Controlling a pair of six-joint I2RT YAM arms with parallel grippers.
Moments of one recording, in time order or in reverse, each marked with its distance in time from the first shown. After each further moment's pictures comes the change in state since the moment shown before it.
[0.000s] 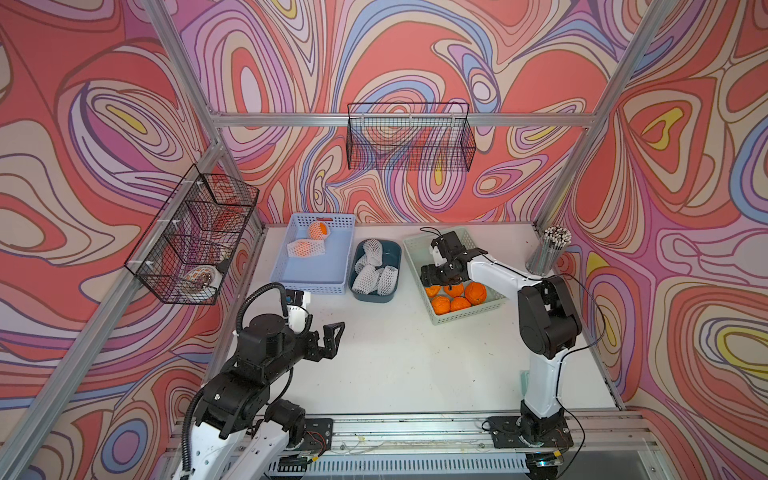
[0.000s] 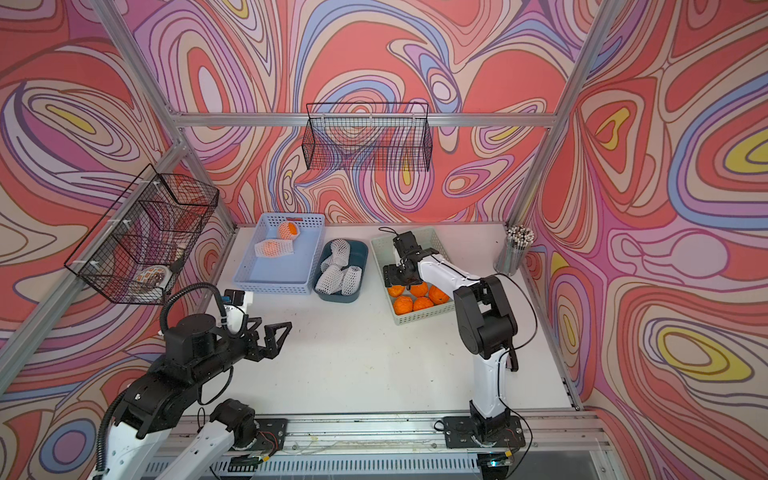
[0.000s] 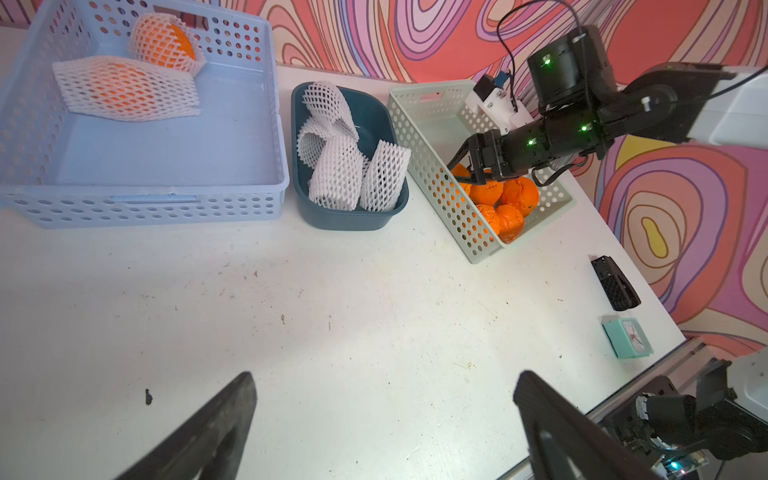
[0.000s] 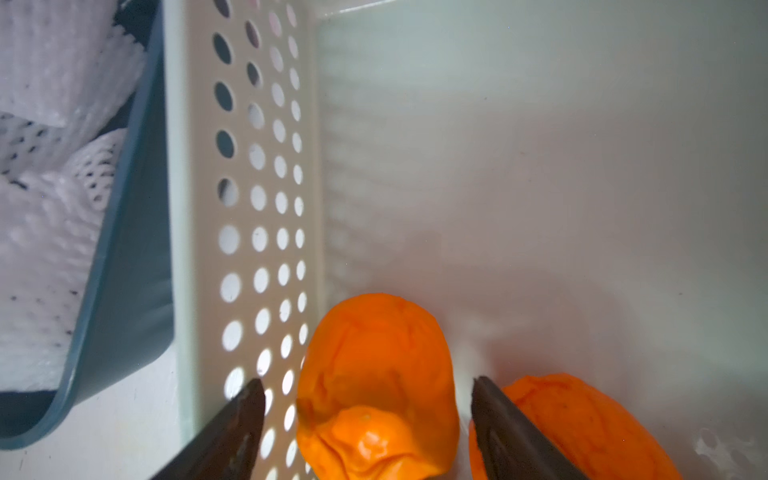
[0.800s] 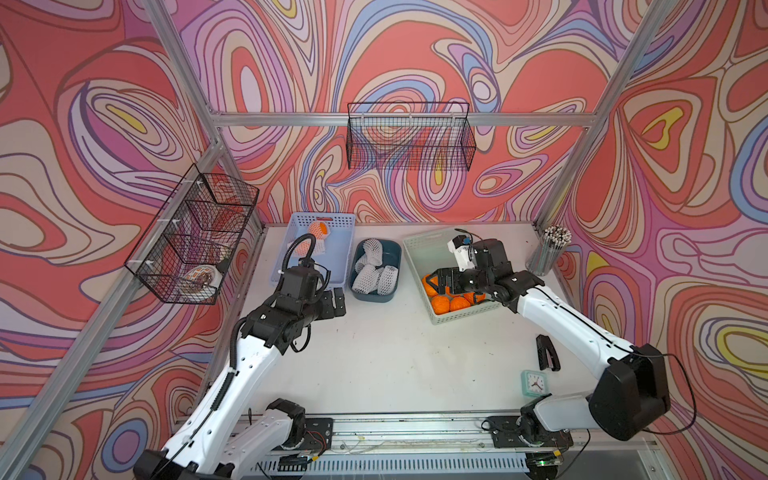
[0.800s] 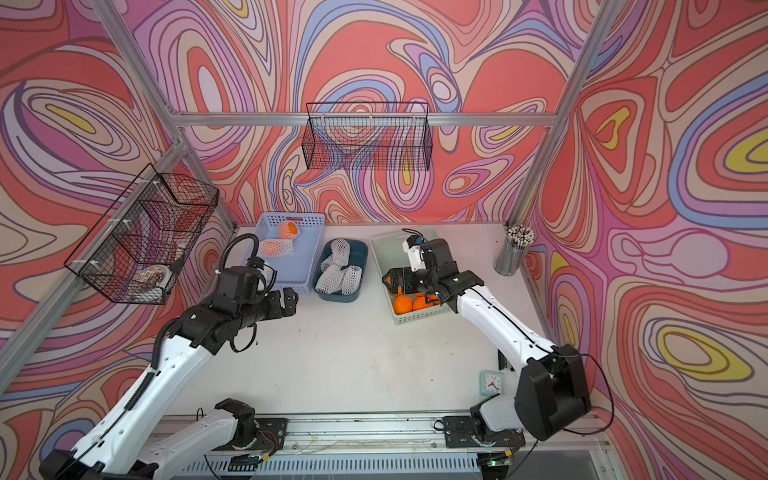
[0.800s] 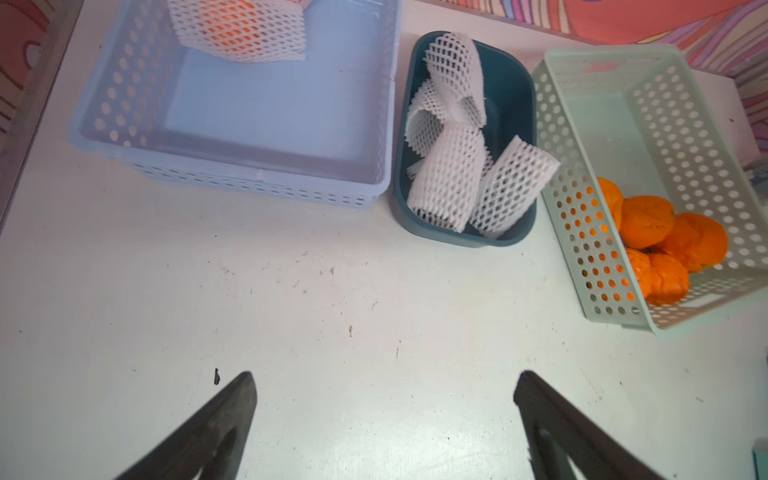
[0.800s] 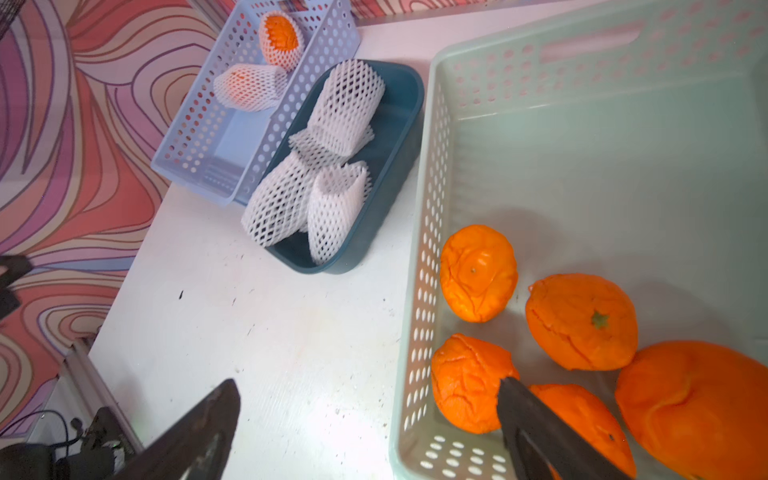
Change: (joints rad) left arm 0.064 0.505 0.167 0.052 -0.233 -0.098; right arm 0.010 -0.612 -0.414 0.137 -0.225 0.042
